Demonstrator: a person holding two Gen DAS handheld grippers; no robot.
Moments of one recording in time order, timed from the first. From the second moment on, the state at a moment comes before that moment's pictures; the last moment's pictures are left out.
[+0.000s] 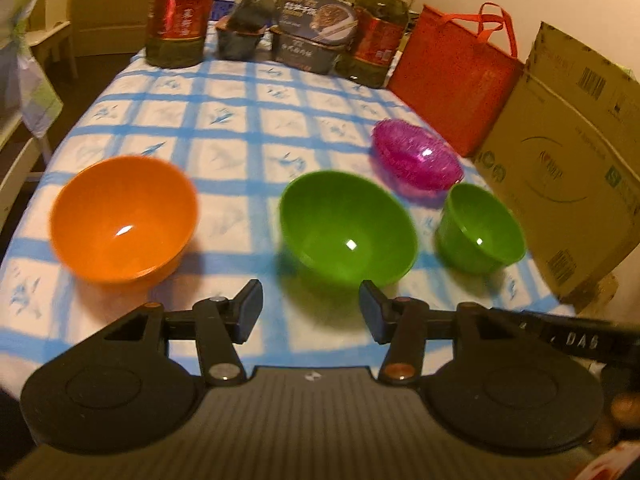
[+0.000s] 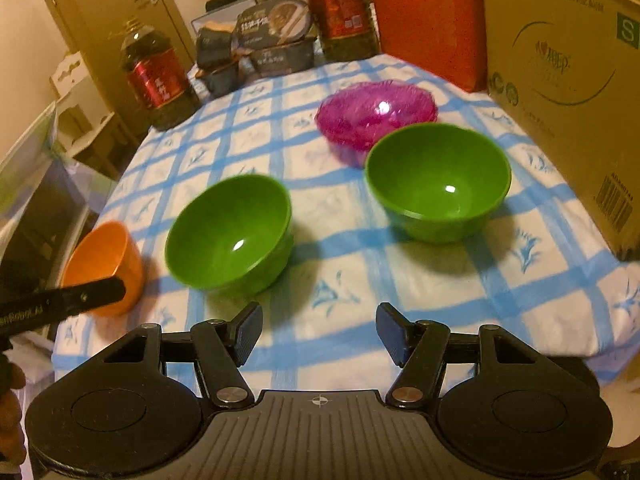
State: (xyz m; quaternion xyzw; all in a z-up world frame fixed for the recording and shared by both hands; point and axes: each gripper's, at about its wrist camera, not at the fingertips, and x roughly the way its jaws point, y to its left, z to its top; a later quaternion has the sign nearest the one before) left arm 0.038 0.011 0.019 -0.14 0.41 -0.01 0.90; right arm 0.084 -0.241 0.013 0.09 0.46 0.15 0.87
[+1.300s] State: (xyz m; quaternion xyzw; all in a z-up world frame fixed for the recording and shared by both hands) left arm -0.011 0.124 0.010 -0.18 0.40 0.12 0.89; right arm 0.081 -0.120 0.013 0.08 0.45 0.26 0.85
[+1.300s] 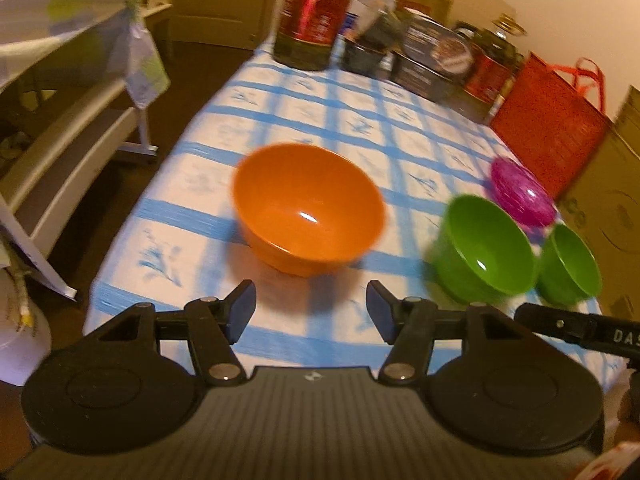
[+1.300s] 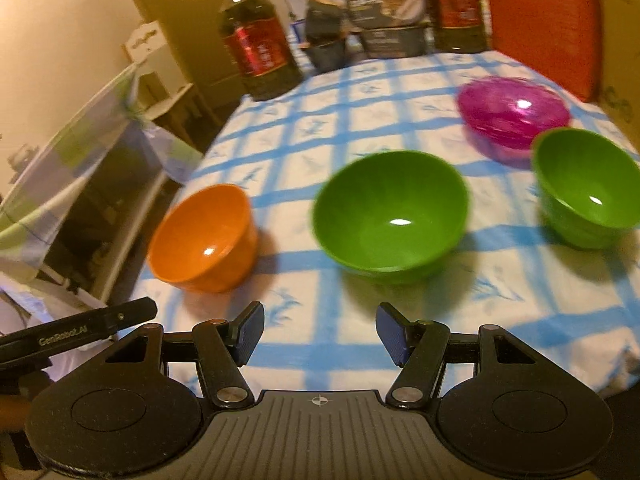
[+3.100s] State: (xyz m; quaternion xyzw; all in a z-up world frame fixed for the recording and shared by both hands) left arm 0.052 0.189 -0.012 -0.18 0.40 0.12 0.89; right arm 0.159 0.002 -0.024 0.05 0.48 0.28 0.83
